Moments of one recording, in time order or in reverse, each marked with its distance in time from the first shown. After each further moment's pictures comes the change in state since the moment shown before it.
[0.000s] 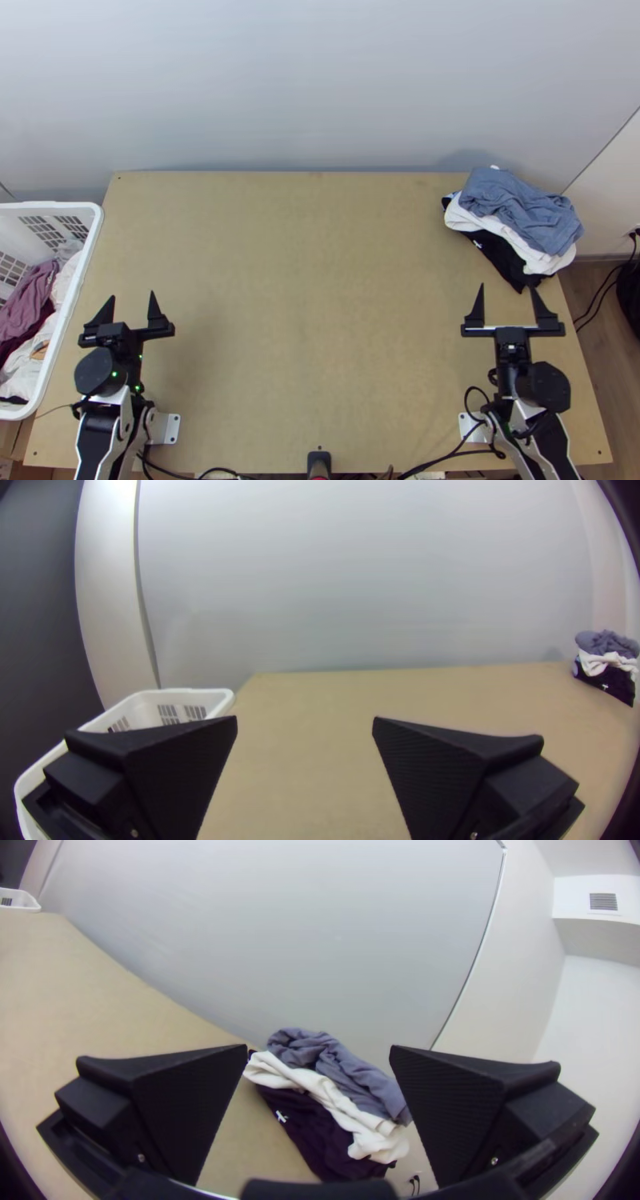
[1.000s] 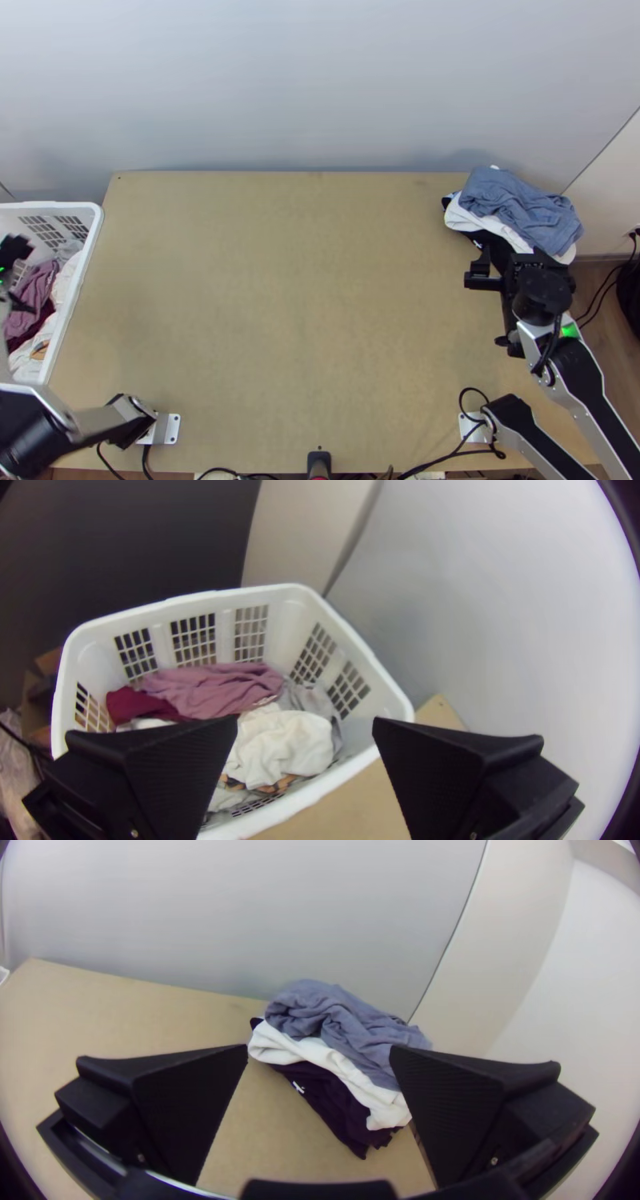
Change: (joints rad) left arm 0.905 1.283 0.942 -0.172 0.325 -0.380; right arm 0.002 0.697 0.607 -0.402 0.154 0.475
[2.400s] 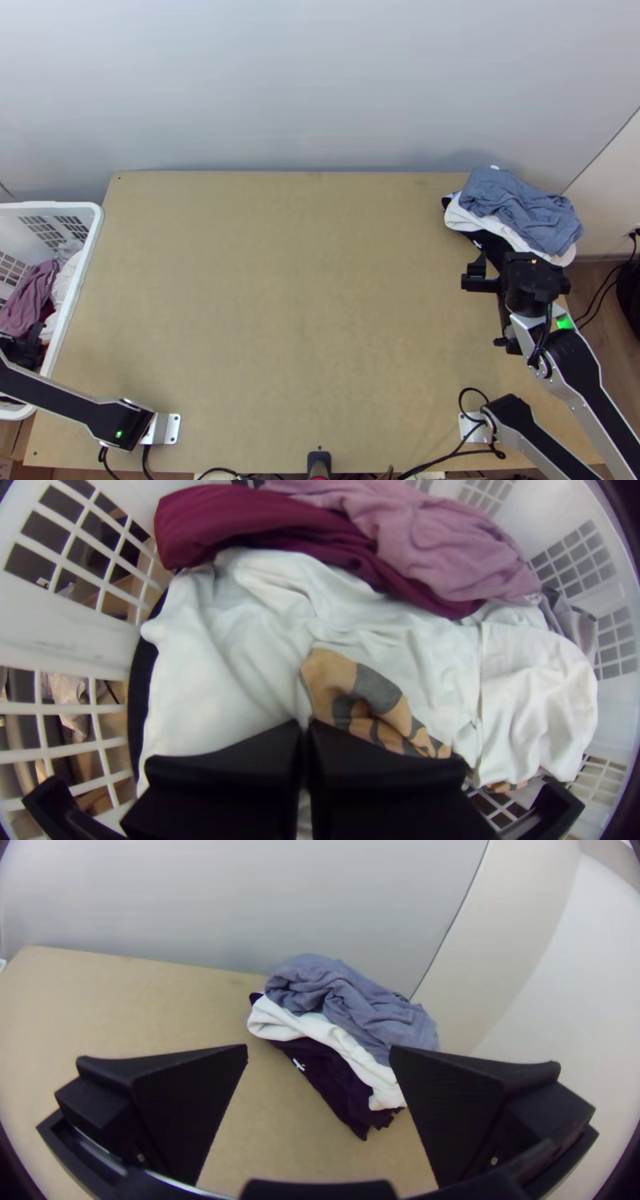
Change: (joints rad) left arm 0.330 0.908 0.170 0.105 -0.123 0.090; right arm 0.002 0.049 0.028 -0.098 0.008 0.054
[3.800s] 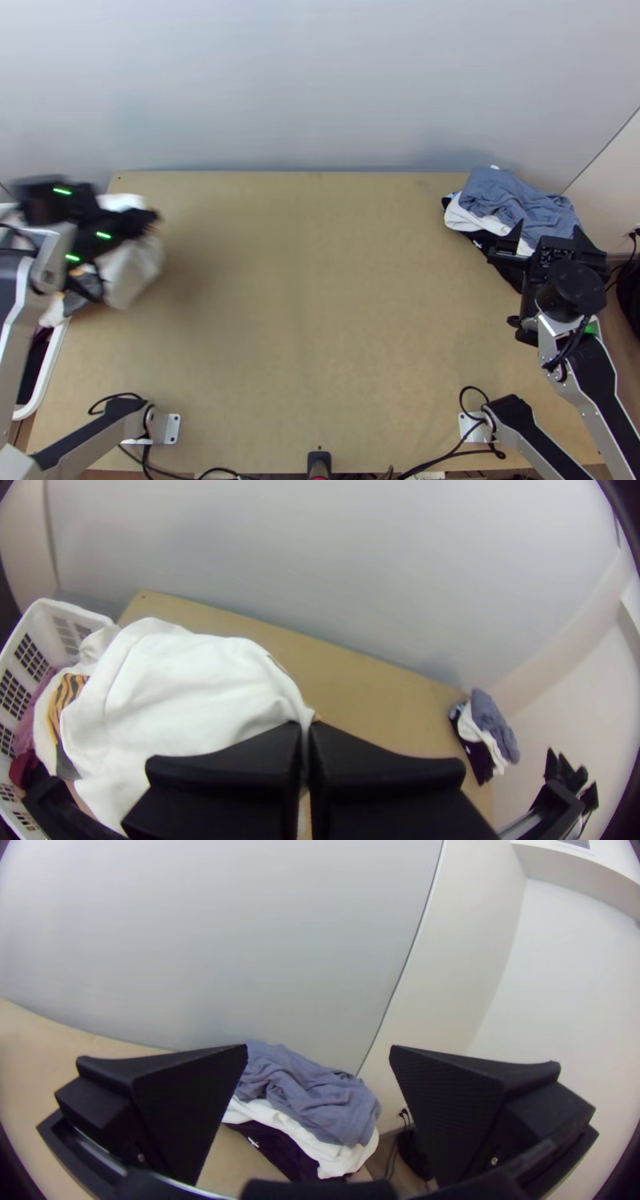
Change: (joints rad) left arm -1.267 -1.102 0.183 -0.685 0.223 -0.175; right arm -0.059 -0.031 0.064 0.271 0.103 -0.194
